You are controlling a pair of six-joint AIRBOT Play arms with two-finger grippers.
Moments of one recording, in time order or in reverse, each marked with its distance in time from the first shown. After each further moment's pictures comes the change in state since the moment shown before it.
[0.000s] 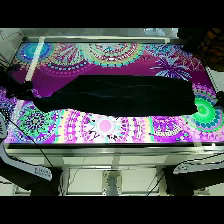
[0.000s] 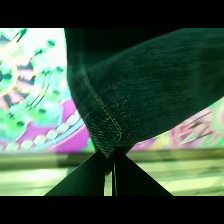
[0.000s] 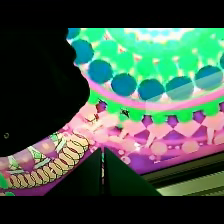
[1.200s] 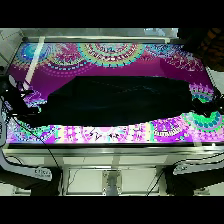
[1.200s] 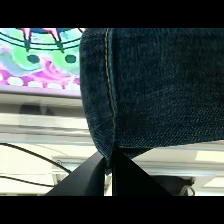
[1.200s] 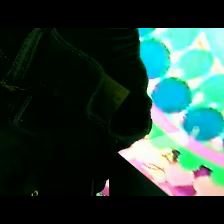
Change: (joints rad) left arm -0.020 0.119 -0.402 0.320 0.097 0.107; right arm 0.062 0.012 -0.342 0.249 -0.362 -0.071
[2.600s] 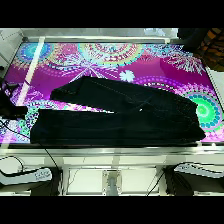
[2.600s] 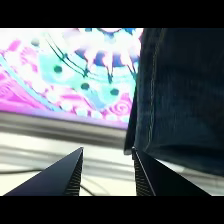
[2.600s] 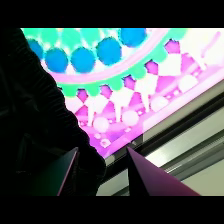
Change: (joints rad) left arm 0.061 0.194 -0.089 0.043 0.252 0.082; right arm -0.329 0.213 0.103 -0.196 0.234 0.015
